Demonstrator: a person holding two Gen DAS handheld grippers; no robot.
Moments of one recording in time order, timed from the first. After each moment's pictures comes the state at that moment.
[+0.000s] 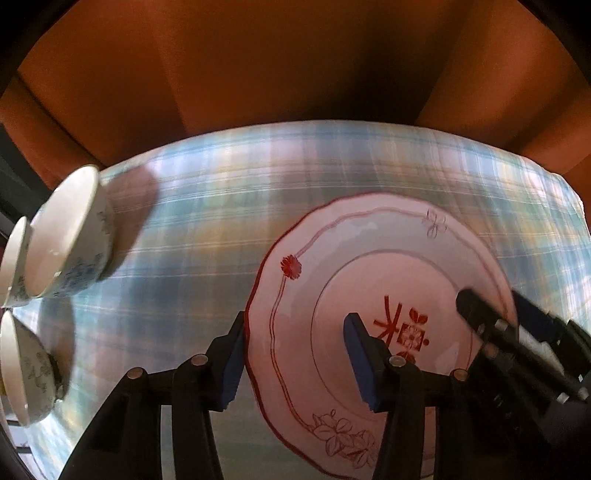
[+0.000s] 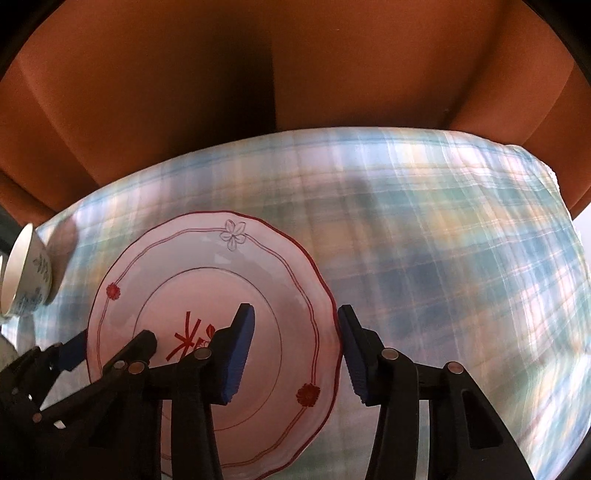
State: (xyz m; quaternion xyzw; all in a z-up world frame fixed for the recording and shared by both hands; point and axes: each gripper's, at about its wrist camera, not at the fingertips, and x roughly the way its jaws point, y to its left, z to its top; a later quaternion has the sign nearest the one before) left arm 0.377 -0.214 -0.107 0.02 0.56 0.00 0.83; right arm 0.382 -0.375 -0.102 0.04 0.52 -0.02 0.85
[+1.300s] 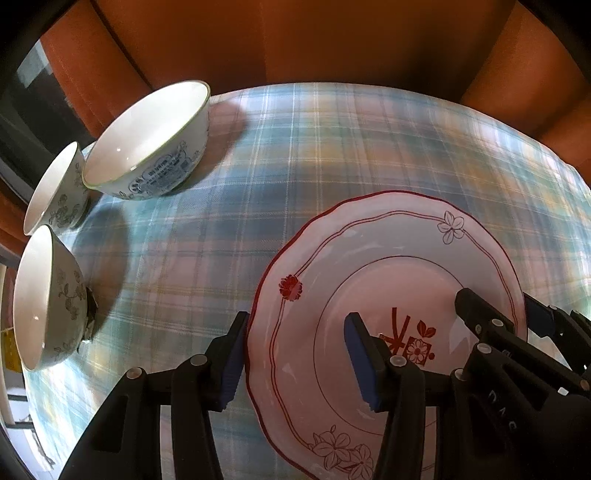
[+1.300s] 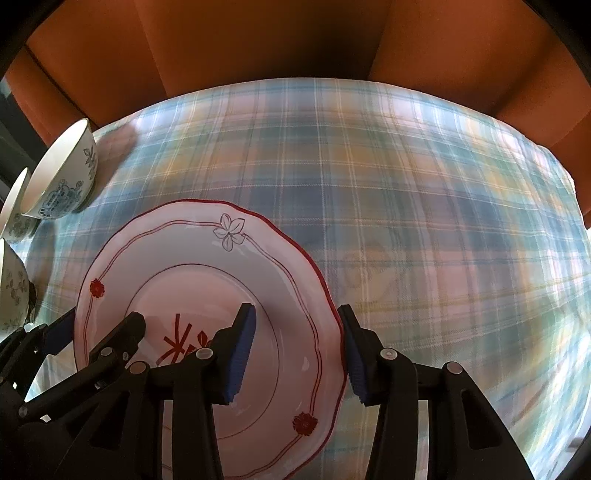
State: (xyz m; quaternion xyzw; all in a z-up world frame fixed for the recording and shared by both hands) left arm 0.320 -0.147 -0.114 0.01 0.58 0.03 0.81; right arm 0.335 -0.297 -0.111 -0.01 0.57 0.02 0.82
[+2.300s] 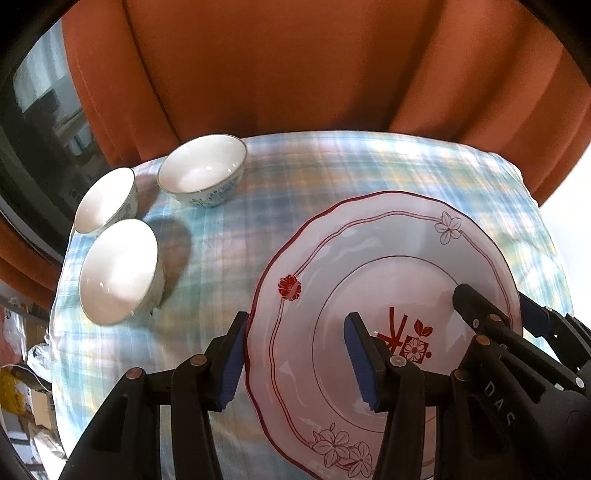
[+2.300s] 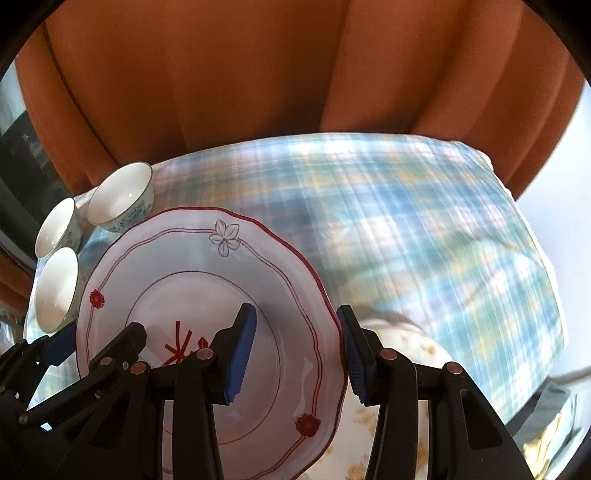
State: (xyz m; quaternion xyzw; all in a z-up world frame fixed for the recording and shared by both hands) left arm 0.199 -0.111 -0.011 0.02 0.53 -0.07 0.85; right arm 0.200 -0.248 0.003 0.03 0.50 -0.08 0.86
